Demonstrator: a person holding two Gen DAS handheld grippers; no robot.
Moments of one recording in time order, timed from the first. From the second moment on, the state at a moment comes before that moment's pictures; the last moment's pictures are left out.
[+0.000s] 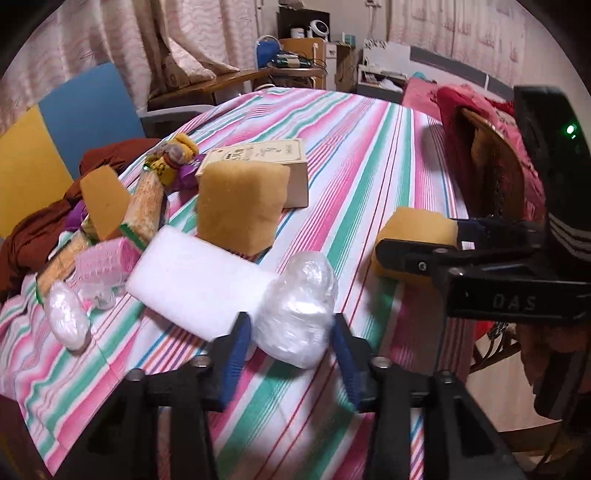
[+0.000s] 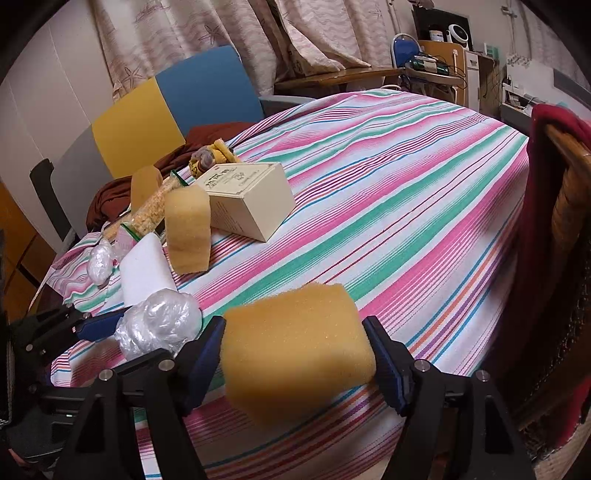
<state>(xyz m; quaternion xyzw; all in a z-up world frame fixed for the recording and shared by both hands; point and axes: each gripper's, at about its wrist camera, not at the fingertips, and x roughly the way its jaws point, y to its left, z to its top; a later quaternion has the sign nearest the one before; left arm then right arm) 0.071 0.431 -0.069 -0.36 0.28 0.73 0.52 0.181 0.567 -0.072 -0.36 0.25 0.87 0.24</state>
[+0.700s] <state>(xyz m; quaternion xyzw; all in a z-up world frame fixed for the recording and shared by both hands) 0.051 0.333 -0.067 -0.42 0.16 0.75 0.49 0.173 0.540 -0.063 -0.36 0.22 0.88 0.23</state>
